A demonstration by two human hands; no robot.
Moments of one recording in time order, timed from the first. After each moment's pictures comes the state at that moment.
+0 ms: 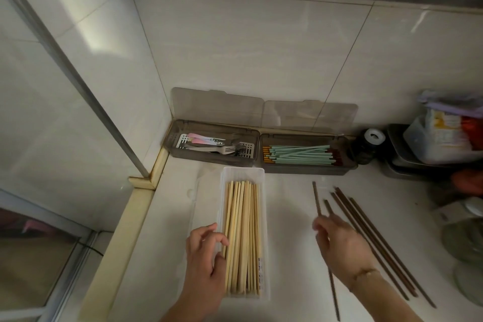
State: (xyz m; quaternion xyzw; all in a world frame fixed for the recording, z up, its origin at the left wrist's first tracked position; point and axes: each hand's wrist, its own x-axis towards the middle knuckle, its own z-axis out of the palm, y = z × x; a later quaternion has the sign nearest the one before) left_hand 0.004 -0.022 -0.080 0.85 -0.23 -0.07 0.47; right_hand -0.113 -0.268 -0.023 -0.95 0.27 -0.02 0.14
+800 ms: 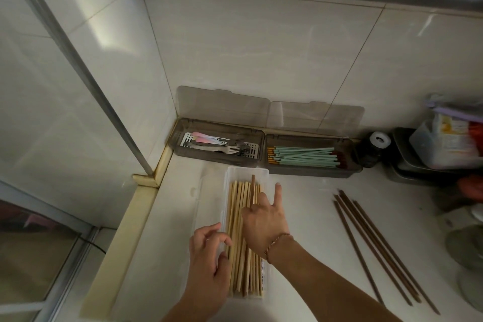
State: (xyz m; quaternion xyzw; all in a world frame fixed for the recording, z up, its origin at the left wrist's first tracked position) left_hand 0.005 -0.022 -0.079 0.85 -0.23 -0.06 0.47; right_hand 0.005 -0.184 -0.029 -0.99 0.09 0.14 -0.03
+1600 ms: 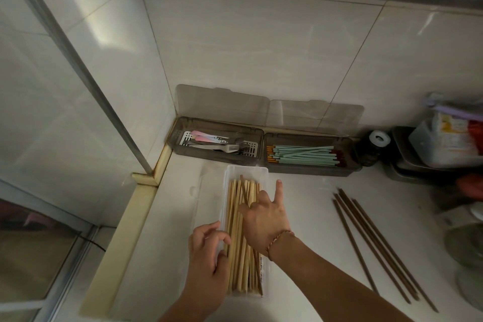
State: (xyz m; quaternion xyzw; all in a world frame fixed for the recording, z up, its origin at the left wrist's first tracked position) left_hand 0.005 -0.023 -0.076 0.84 -0.23 -0.04 0.48; right_hand 0.005 -0.189 -0.028 -0.99 0.07 0.13 -0.06
